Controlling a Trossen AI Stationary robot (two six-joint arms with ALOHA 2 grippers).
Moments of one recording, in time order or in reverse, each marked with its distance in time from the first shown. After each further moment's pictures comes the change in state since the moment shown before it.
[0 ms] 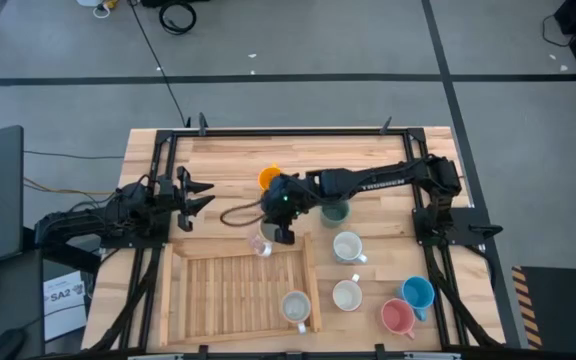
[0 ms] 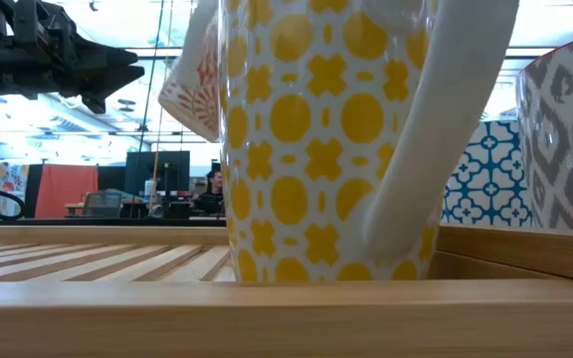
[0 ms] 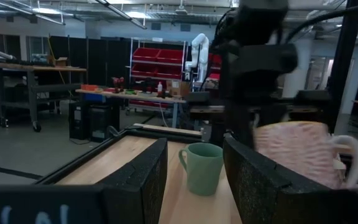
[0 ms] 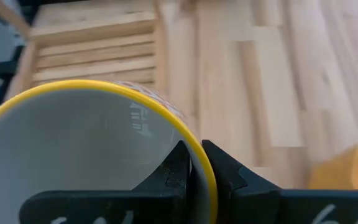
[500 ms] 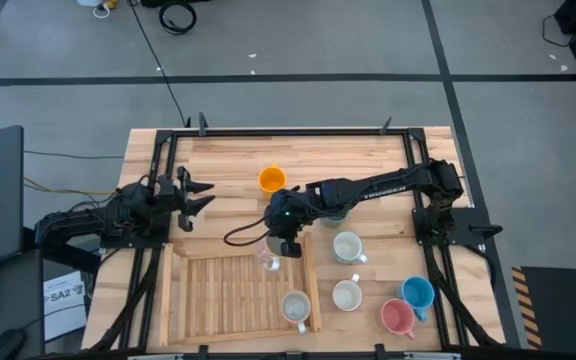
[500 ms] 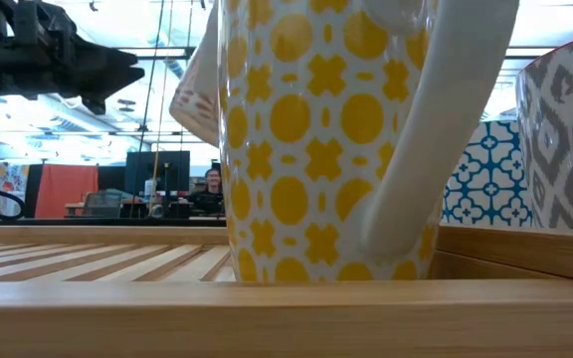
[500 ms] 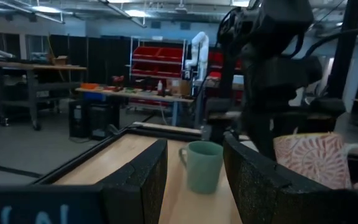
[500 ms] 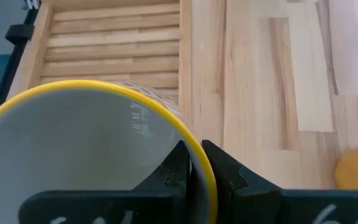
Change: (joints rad) left arm 0.000 0.000 0.000 -0.002 -0.001 0.002; right arm 0.076 0.000 -0.021 -0.041 0.004 -0.017
